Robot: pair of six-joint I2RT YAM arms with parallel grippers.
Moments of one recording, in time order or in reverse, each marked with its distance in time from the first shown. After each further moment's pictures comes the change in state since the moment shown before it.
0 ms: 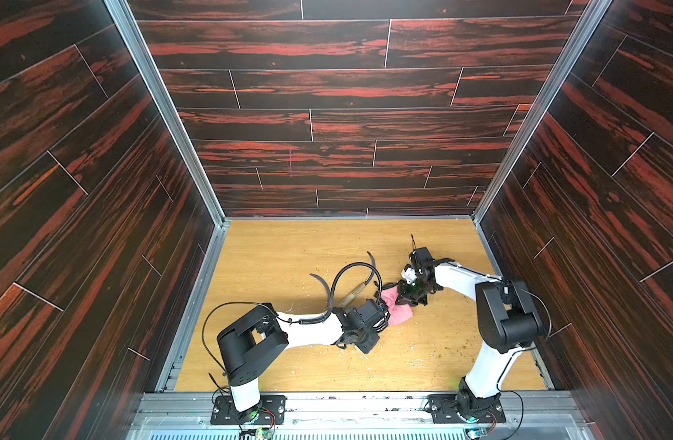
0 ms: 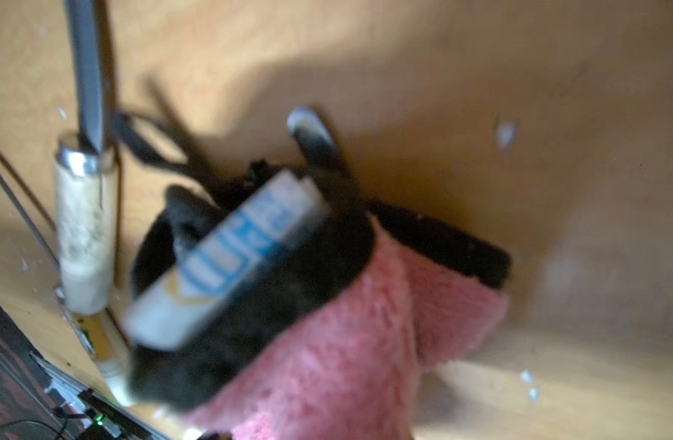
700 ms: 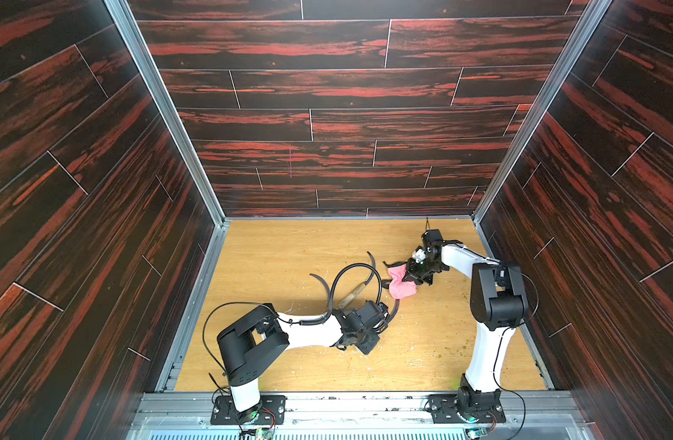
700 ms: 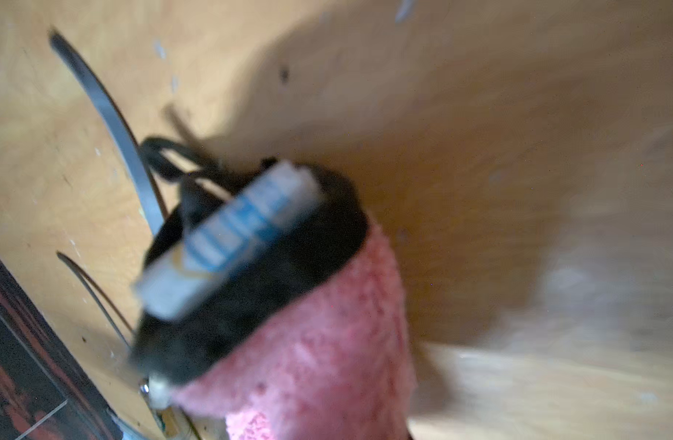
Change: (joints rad) left arm -0.008 0.000 -0.024 0.037 0.001 -0.007; right arm -0.156 0.192 0.282 -0.030 -0.037 0.012
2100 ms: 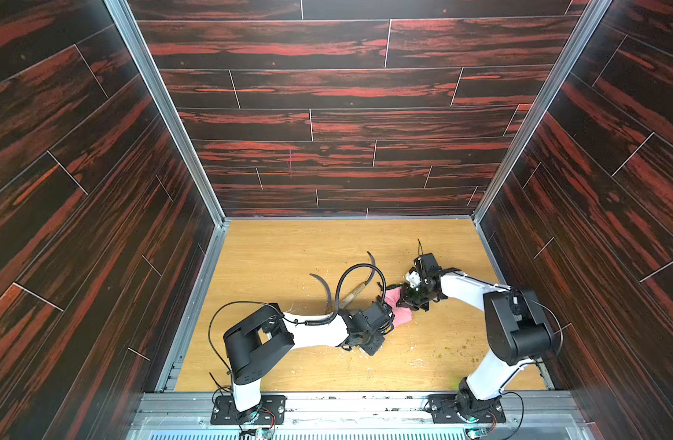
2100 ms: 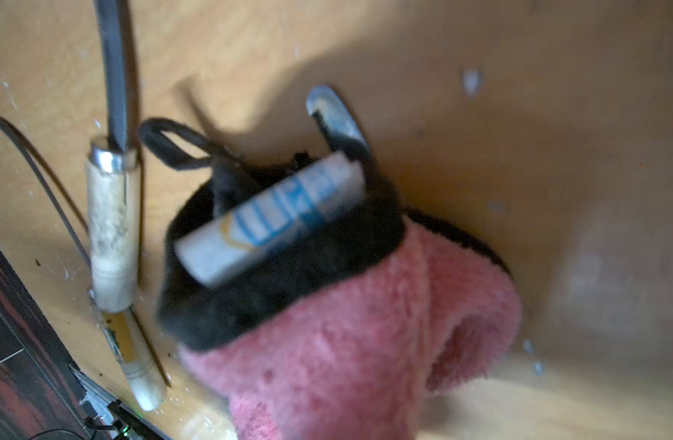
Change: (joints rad) left arm -0.021 0.038 0.063 -0.034 -0.023 -0.052; right arm 0.151 -0.292 -0.428 0.171 0.013 0.069
